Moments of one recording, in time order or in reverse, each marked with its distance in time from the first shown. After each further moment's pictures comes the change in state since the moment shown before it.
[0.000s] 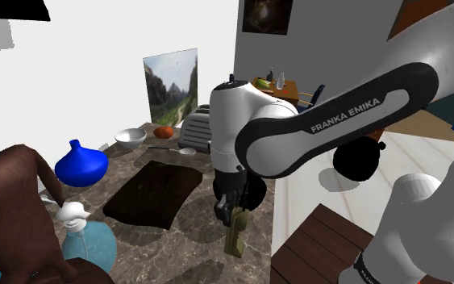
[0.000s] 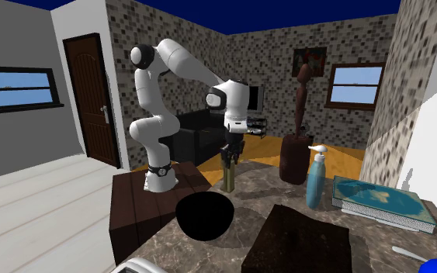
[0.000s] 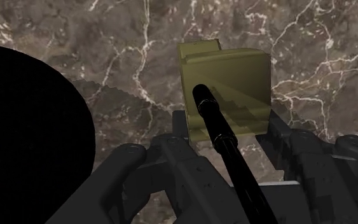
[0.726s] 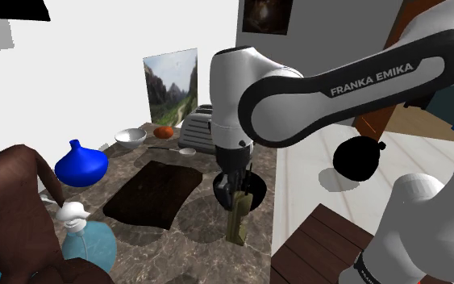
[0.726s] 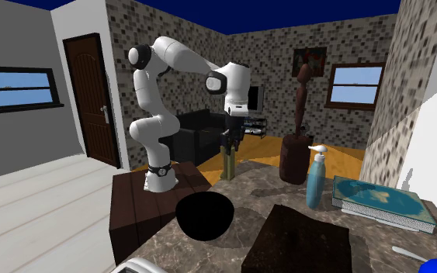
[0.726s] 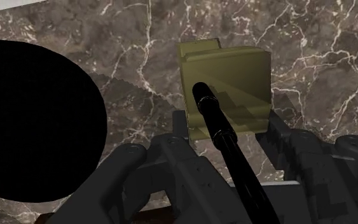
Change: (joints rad) arm 0.002 -0.069 -0.015 0.098 0.005 -0.165 -0.002
